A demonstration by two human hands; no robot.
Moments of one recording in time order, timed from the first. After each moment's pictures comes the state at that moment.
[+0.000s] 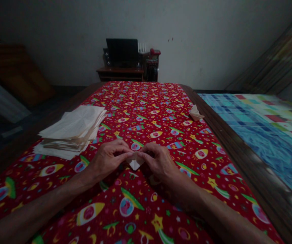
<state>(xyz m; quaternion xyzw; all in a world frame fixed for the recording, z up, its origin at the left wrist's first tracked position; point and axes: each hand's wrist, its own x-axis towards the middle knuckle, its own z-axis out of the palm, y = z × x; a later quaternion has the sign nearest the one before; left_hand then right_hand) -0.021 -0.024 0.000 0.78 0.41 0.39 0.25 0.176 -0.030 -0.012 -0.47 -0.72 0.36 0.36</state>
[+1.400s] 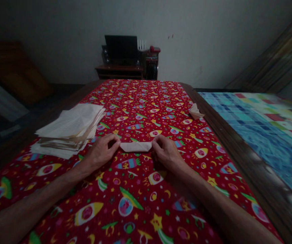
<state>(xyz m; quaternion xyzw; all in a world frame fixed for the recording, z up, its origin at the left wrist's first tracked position) -0.047 0.005 -0.020 0.78 0.52 0.32 0.12 0.194 -0.011 -0.014 -0.56 -0.67 0.35 0.35</state>
